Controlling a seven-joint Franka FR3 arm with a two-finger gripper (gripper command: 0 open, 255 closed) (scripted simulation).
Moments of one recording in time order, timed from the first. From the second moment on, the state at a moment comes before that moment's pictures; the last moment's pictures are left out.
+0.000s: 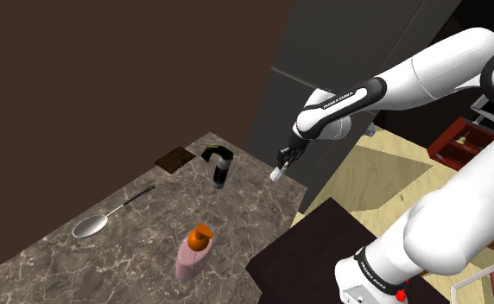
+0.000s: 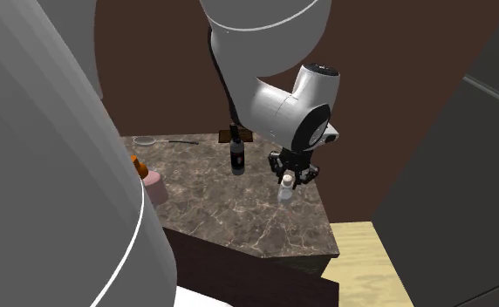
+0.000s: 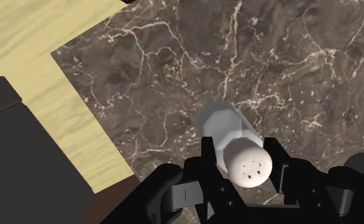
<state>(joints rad) 0.02 0.03 -0.21 -2.56 0.16 2.60 -0.20</state>
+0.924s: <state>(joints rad) 0.01 -0.14 -0.21 -2.52 0.07 2.39 -0.13</state>
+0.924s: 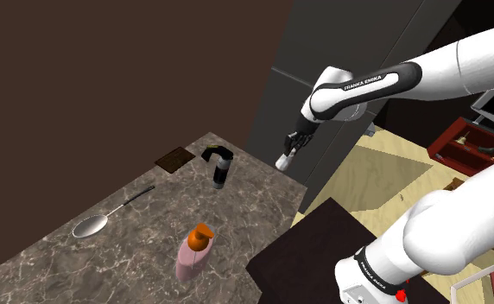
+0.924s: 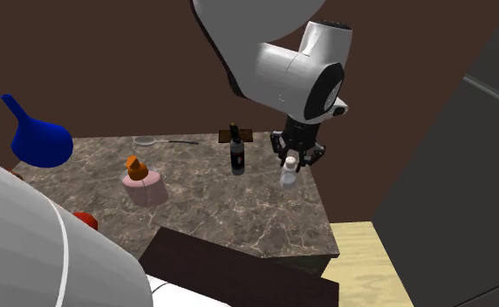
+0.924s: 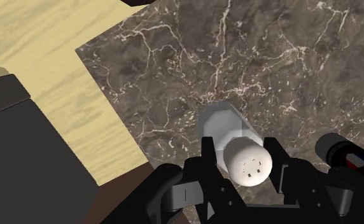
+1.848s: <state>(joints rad) 0.08 -0.22 -0.10 -2.50 0.07 2.30 0.06</state>
